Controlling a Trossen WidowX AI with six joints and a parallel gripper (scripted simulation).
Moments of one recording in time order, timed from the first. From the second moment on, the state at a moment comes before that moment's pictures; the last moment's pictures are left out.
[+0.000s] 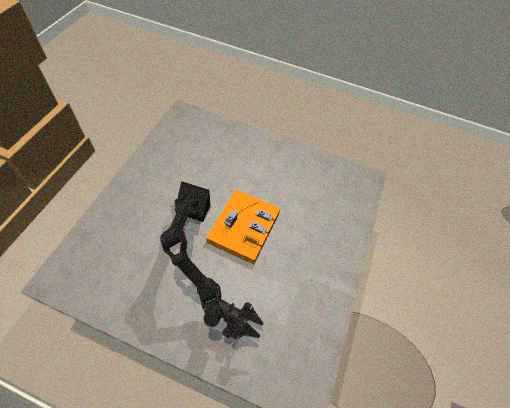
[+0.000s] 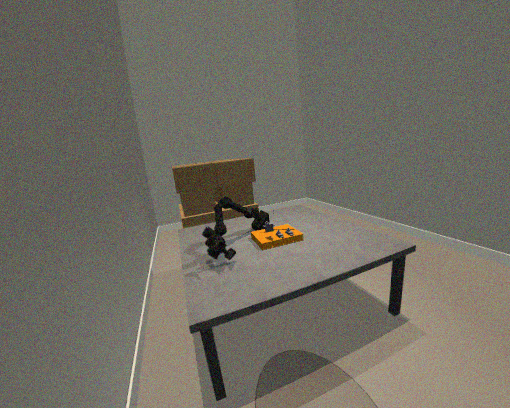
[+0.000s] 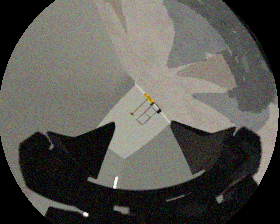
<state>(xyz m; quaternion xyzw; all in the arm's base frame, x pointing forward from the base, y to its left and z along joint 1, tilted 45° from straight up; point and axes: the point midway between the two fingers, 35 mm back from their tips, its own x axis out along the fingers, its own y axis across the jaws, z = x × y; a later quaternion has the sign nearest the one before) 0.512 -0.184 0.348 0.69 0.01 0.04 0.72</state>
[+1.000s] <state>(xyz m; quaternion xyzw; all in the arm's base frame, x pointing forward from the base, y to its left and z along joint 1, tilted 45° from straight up) 0.529 -0.081 0.254 0.58 0.16 -0.04 0.80</state>
